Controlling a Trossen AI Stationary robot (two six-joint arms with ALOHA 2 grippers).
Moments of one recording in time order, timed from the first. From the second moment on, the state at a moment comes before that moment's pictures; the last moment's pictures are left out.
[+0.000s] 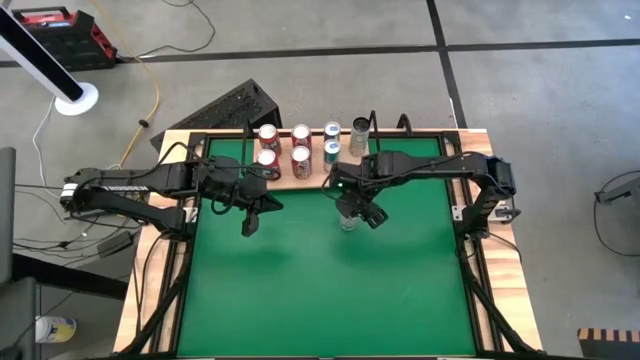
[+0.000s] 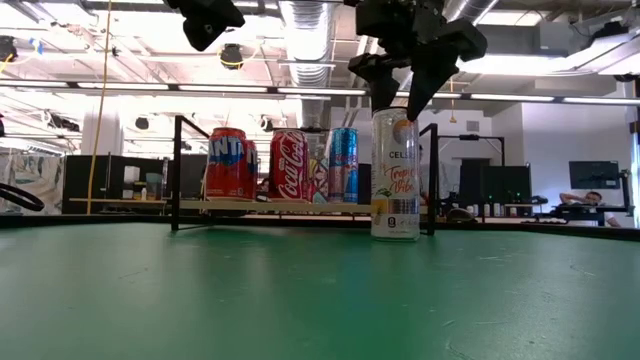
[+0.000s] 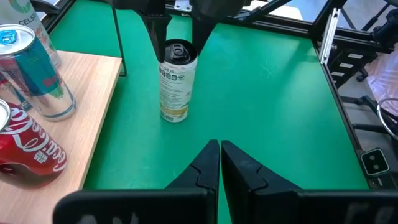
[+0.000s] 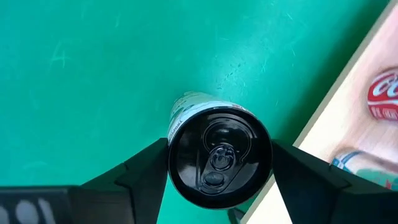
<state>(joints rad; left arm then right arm) 0.05 1.05 1.01 -0.44 0.07 -0.14 -0.09 1.76 1.60 -1.11 -0.03 -0.71</state>
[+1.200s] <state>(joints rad) 0.08 1.05 1.01 -0.44 0.07 -0.11 -0.32 1.62 1.60 -1.10 0.12 -0.65</state>
